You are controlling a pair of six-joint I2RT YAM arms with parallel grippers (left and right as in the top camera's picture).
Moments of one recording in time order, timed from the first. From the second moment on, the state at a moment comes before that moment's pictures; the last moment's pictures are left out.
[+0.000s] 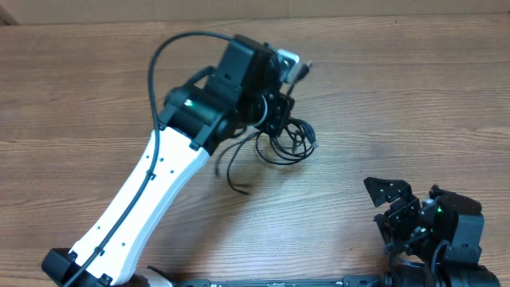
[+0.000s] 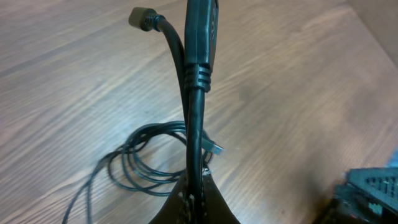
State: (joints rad) left arm -0.57 1.59 1.74 -1.00 0.26 -0.15; right arm -0.09 0.44 0.66 -1.05 -0.42 1.09
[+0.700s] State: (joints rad) left arm -0.56 1.59 1.64 -1.09 -0.02 -0.26; right arm -0.09 0.44 0.66 -1.04 -0.33 1.06
